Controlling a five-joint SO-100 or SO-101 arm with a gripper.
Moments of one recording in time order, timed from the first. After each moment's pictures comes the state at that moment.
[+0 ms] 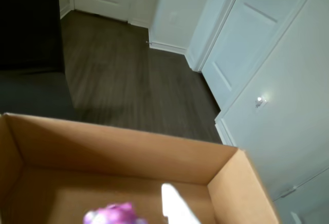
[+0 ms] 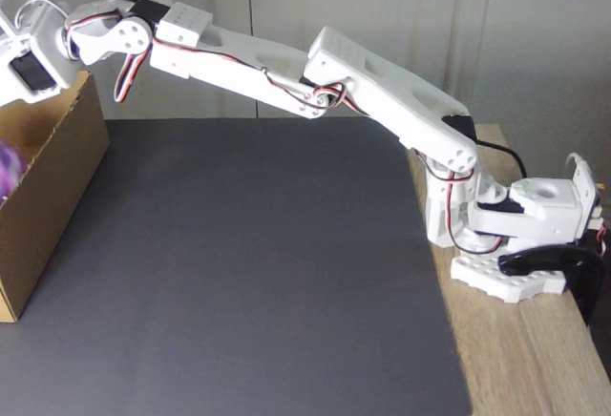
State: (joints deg) arm 16.8 30.0 13.6 23.3 196.1
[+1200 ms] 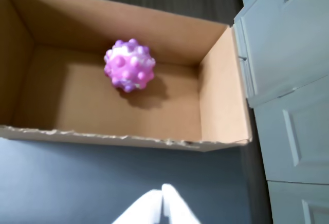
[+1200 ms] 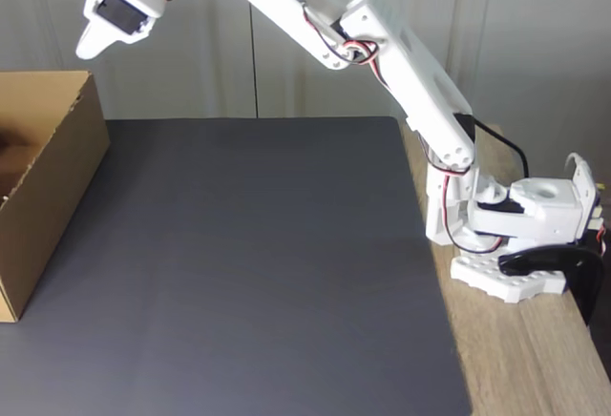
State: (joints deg) arm 21.5 49.2 13.1 73.5 197.8
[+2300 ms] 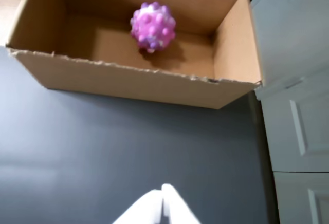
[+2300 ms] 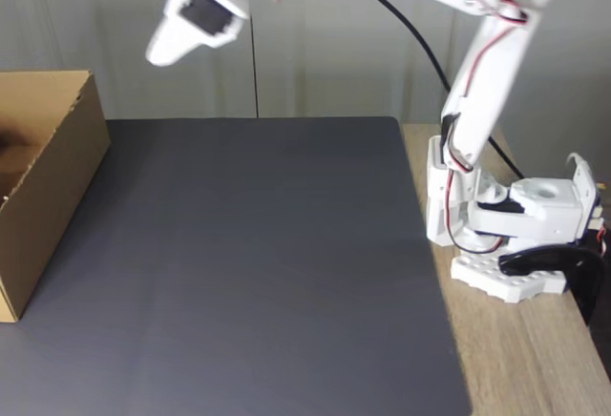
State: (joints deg) arm 18.4 105.9 92.8 50.8 196.3
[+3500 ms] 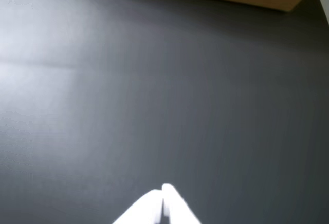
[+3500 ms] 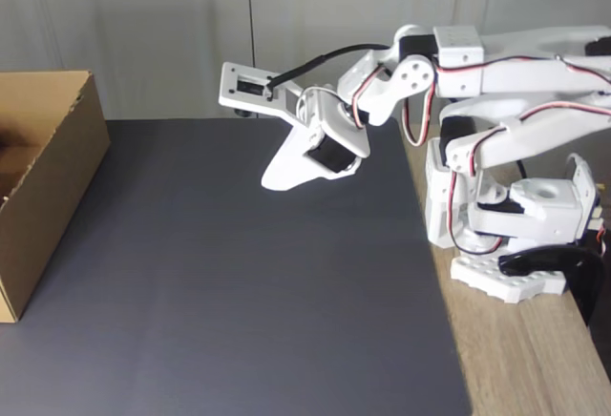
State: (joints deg) arm 14.9 157.7 164.4 31.5 191.7
